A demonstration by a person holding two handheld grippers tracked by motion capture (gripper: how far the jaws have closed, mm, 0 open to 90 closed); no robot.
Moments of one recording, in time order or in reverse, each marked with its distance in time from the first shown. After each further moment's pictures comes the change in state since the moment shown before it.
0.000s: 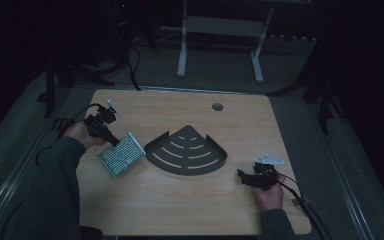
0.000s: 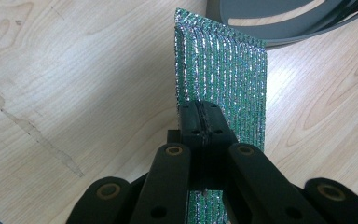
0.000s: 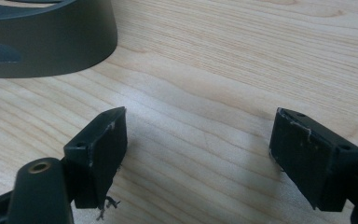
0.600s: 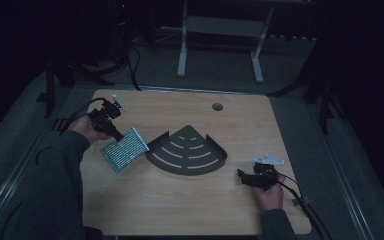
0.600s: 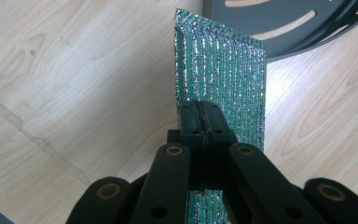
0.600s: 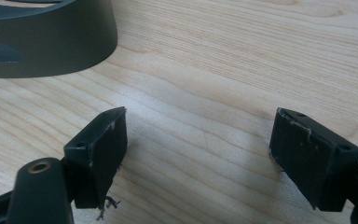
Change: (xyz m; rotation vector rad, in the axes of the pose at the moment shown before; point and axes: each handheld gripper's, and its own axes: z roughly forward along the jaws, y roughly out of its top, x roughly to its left) left arm -0.009 0.019 -0.010 -0.005 0.027 0.039; right arm 0.000 0.000 0.000 0.000 0.000 0.000
